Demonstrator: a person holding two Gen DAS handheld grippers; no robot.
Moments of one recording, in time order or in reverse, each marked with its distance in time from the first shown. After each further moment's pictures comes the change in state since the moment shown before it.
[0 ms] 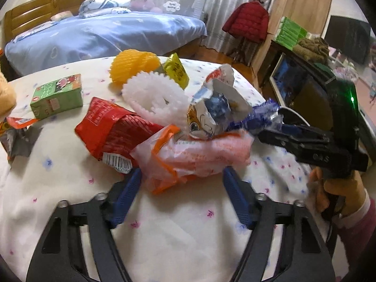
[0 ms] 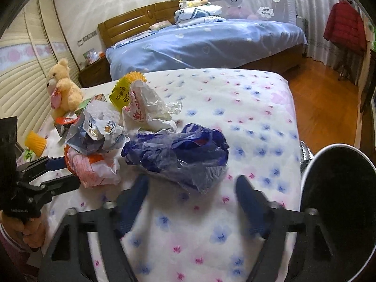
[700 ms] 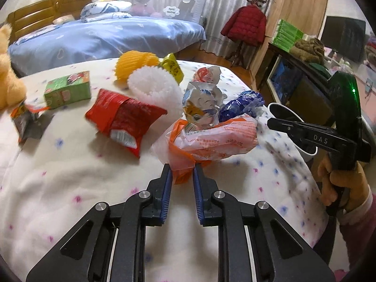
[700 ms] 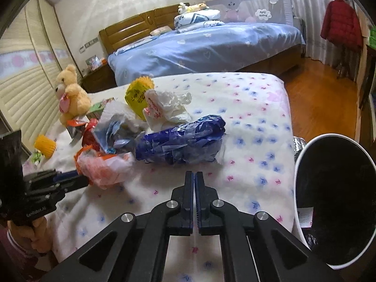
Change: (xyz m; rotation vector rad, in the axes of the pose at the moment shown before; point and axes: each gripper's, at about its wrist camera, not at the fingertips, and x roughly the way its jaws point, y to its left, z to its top) left arm -0.030 -0.004 -0.024 -0.015 -0.040 0.003; right arm -0.033 0.004 -0.013 0.036 -0.037 0.019
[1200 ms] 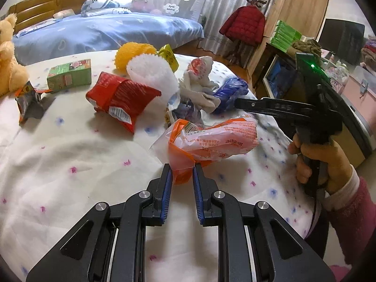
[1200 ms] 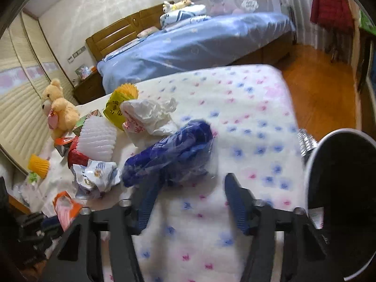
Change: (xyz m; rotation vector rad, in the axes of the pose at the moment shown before) left arm -0.006 -0.006 -0.016 -0.018 0.020 -0.031; right arm 0.039 -0.014 0.018 0.101 0.031 0.015
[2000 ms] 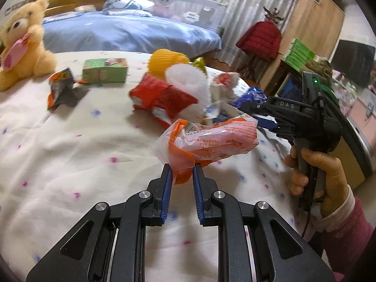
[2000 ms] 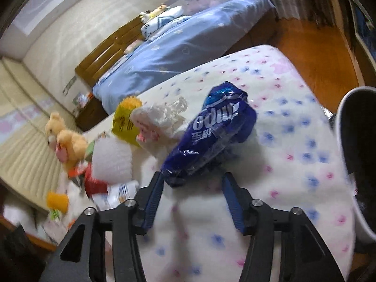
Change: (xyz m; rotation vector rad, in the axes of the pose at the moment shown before) left arm -0.026 0.041 -0.011 -0.116 -0.059 0.045; right arm 0.014 0.012 0.000 0.262 -0.027 0.067
